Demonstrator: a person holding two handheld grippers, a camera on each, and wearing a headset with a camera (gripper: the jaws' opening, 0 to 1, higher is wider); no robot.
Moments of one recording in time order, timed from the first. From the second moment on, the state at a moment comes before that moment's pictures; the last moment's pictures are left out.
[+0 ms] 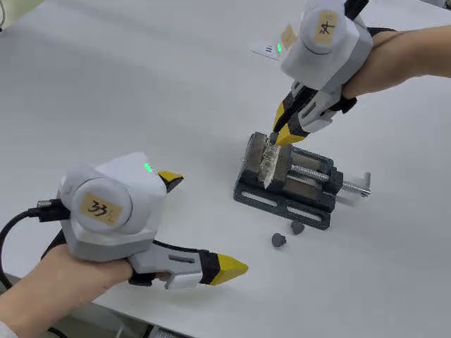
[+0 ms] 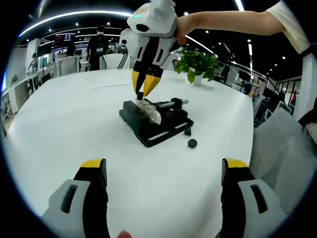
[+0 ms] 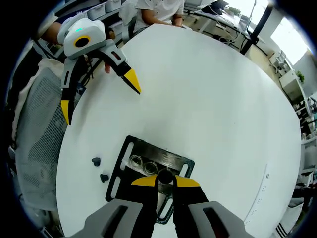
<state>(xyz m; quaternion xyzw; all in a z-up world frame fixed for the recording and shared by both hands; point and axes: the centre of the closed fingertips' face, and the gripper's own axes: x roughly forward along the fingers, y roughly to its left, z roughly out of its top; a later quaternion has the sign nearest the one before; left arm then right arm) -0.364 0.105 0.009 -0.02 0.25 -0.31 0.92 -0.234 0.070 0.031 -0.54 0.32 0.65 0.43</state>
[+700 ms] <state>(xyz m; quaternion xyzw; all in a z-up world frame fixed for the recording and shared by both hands) -0.362 0.103 0.011 -0.03 0.25 -0.31 0.92 -0.236 0.072 0.029 -0.48 0.34 0.62 0.51</state>
